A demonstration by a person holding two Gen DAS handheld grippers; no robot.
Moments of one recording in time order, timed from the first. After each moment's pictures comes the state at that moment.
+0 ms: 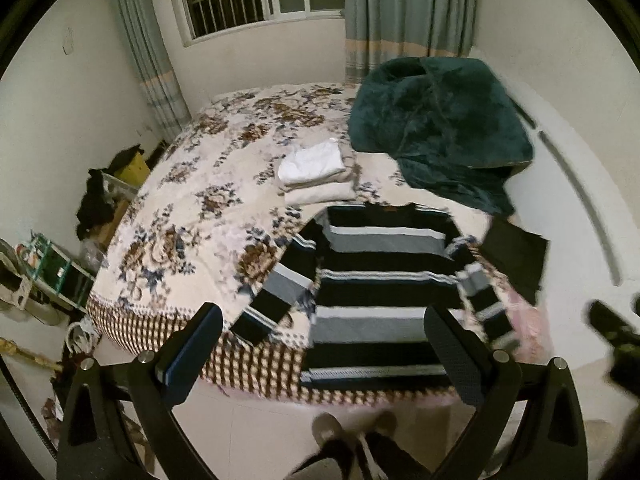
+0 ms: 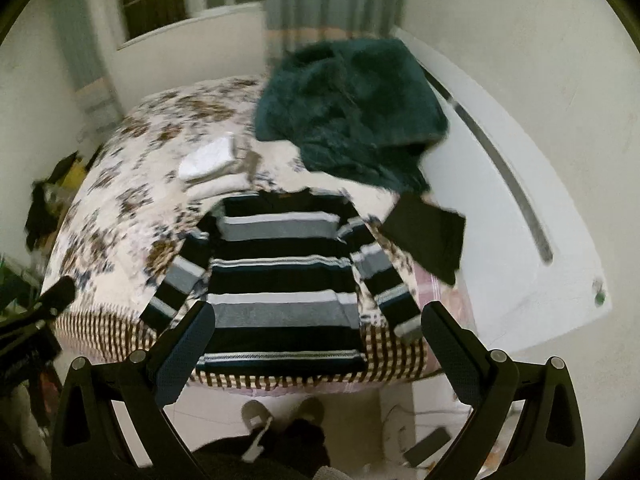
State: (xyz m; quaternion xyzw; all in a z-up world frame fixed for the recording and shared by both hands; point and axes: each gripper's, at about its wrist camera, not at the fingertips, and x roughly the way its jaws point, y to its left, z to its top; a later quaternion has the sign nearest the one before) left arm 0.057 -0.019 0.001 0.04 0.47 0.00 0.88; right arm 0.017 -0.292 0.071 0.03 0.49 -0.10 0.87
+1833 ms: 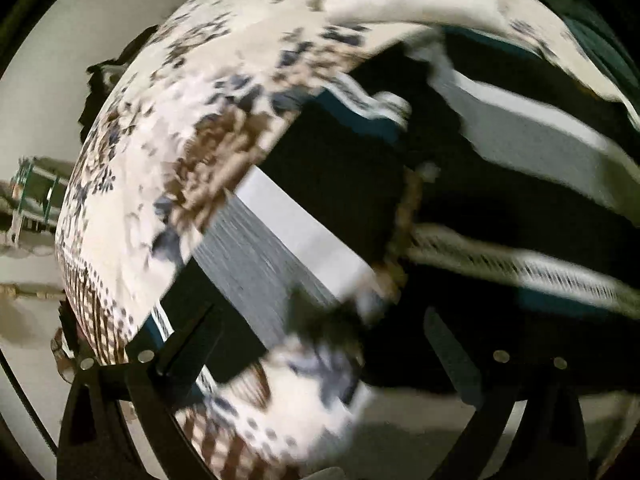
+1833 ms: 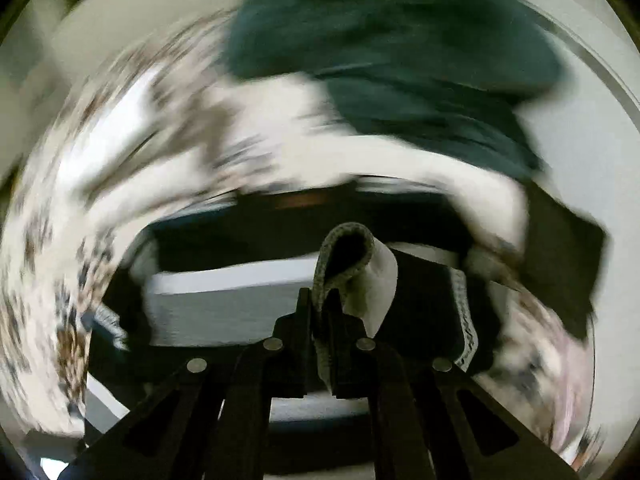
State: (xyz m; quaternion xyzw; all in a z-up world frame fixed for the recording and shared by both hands) left arm 0.314 0.050 -0.492 0.03 0.63 0.16 0.76; right arm 0.466 -0.186 -0.383 0.02 0.56 -0.07 0.83
